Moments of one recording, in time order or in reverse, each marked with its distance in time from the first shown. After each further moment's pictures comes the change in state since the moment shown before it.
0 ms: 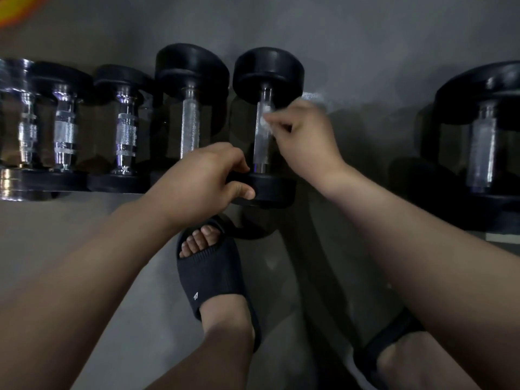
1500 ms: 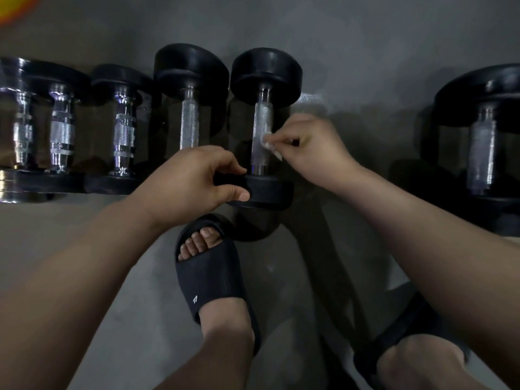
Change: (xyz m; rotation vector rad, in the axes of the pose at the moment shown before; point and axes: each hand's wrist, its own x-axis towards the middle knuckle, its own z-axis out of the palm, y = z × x) left_hand -0.004 -0.009 -0.009 -0.117 -0.036 -0.059; right_hand -0.007 0.023 -0.012 0.038 -0.203 -0.083
